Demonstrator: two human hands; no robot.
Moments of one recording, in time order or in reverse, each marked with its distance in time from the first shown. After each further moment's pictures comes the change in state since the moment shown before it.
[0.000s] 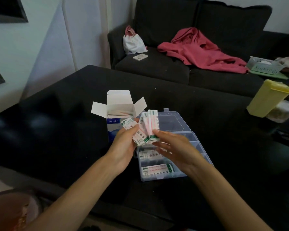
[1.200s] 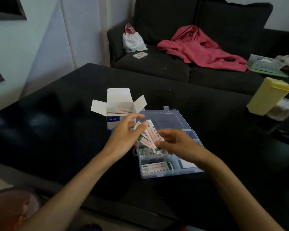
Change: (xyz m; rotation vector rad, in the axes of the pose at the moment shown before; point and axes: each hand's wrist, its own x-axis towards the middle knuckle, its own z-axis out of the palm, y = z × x) left_hand 0.001 0.011 -0.007 0.792 -0.026 0.277; right_hand -0.003 -0.007 -0.018 -0.707 -0.222 -0.271
